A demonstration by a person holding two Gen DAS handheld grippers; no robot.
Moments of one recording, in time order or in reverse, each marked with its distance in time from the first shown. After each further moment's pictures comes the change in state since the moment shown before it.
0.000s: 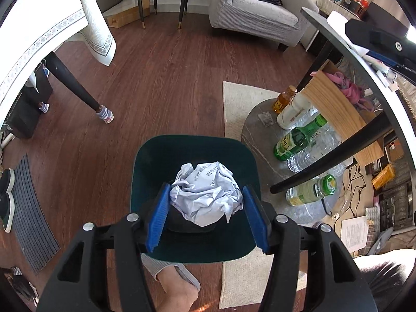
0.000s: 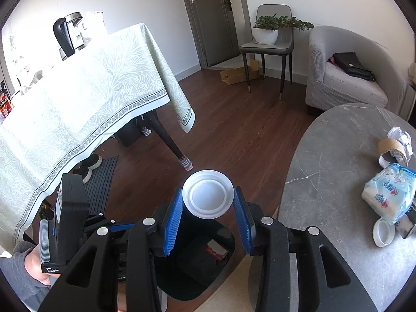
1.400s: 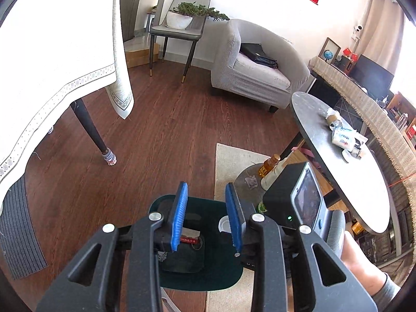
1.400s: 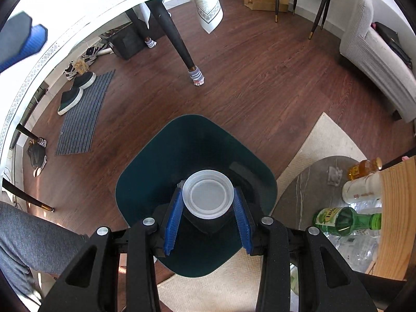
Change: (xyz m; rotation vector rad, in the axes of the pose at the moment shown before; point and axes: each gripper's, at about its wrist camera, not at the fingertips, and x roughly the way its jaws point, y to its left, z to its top) left arm -0.100 0.034 0.028 -0.110 -0.320 -0.101; right arm 0.139 0.052 -0.072 -0.134 0.461 -0.037
